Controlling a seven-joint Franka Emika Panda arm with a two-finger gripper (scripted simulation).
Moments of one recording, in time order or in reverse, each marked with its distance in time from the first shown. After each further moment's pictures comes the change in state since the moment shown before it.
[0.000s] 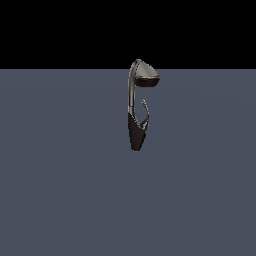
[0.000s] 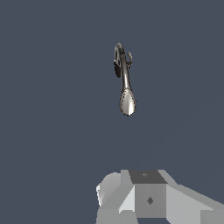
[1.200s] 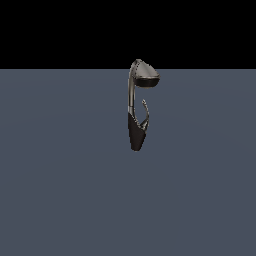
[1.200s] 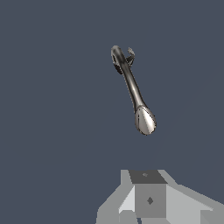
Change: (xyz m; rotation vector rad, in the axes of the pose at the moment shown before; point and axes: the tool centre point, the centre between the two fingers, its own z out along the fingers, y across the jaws) arm 0.074 -0.014 0.047 0.101 -0.130 0.263
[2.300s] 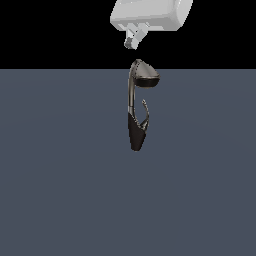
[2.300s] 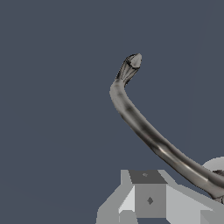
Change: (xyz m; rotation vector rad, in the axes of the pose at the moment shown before) arm 0.147 -0.013 0.103 0.205 -0.263 0.536
